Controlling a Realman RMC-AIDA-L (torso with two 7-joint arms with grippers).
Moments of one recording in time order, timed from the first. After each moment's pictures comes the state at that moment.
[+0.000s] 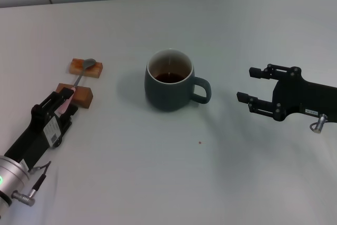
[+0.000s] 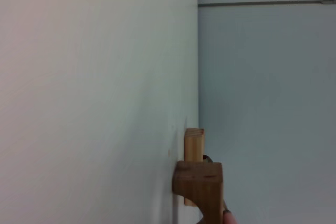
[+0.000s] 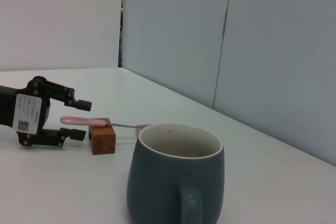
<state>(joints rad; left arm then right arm) -0.36 -2.08 0.66 -0.14 1.19 1.30 -1.82 0.42 2.08 -0.71 -0.53 -1.84 -1.38 0.84</state>
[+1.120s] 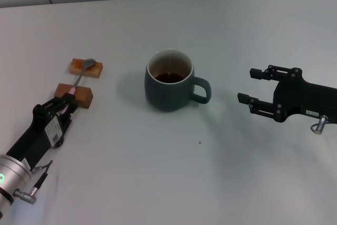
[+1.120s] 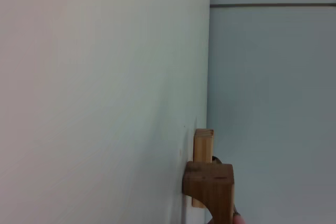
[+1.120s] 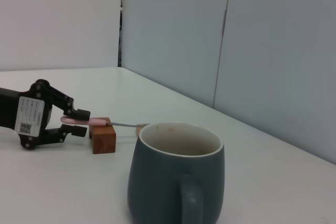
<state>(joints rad) -0.37 -2.08 0.65 -0.15 1.19 1.28 -1.84 0.41 2.08 -0.71 -0.53 -1.84 -1.38 0.85</state>
